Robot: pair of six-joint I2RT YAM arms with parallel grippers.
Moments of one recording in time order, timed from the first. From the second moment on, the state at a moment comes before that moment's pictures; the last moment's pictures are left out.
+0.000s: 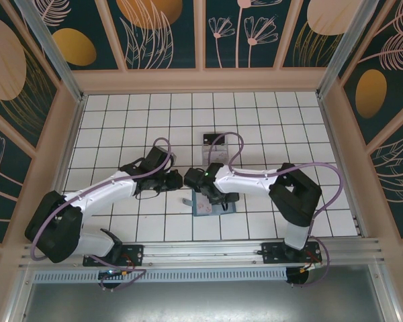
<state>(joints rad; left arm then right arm) -0.64 1.36 0.76 -0.40 0.23 -0.72 1.07 1.81 1.20 -1.06 0.37 0.95</state>
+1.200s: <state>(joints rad) -0.74 1.36 0.72 -0.34 0.26 -0.82 0.80 1.53 0.71 -0.27 -0.35 0.89</state>
